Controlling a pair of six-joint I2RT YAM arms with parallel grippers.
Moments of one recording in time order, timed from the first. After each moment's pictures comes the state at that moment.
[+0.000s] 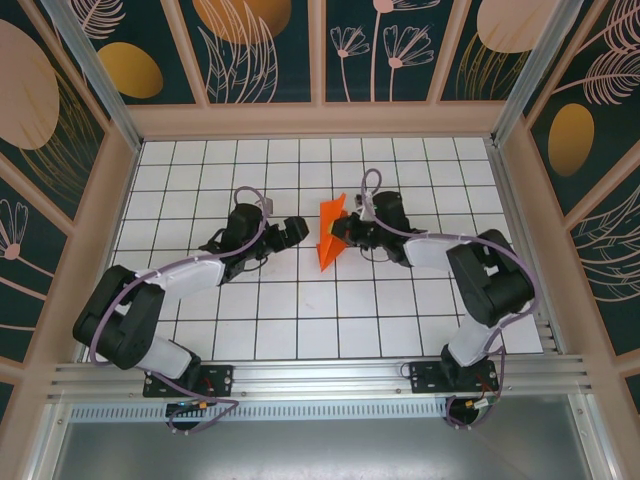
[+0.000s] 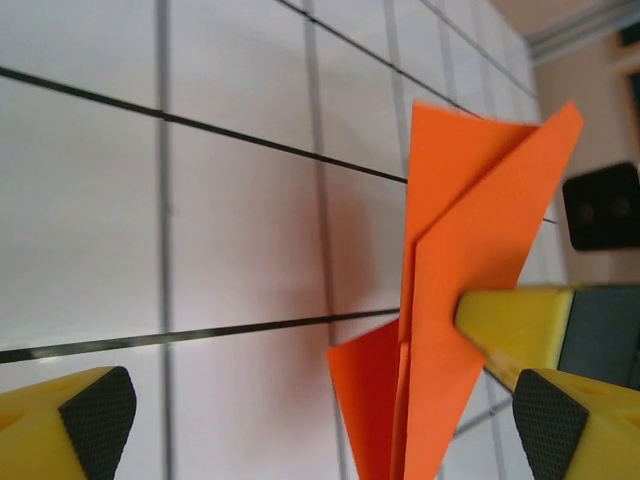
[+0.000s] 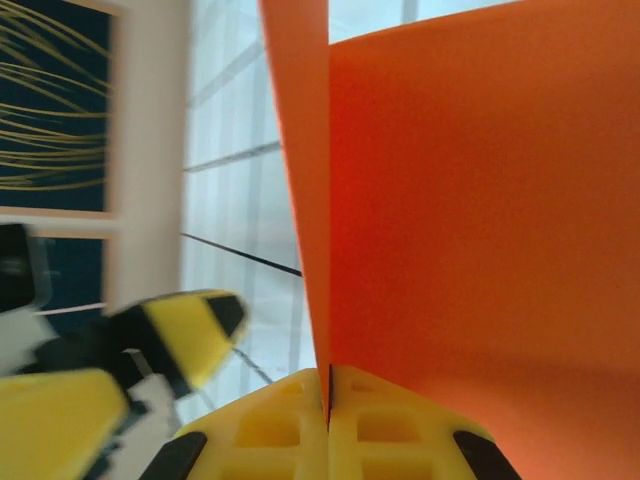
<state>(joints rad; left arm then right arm) -0.51 1.48 0.69 0.23 0.29 -0.86 0.48 1.69 0.78 0.42 -0.63 0.93</state>
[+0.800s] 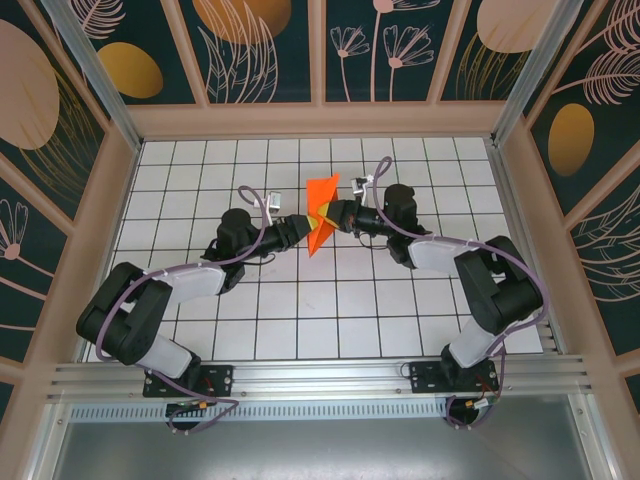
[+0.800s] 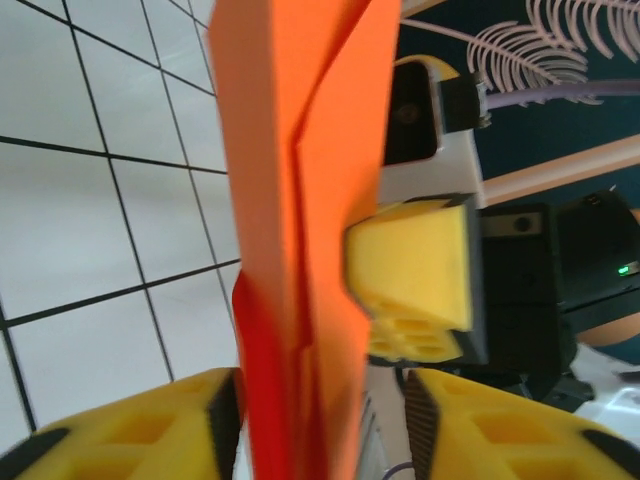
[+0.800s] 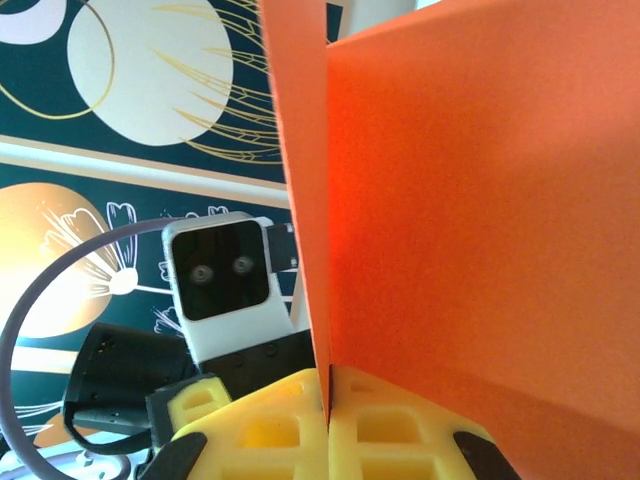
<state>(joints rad) -0.51 1.52 0.59 0.79 0.62 -1.12 0.49 1.66 0.77 0.76 -0.82 1.22</state>
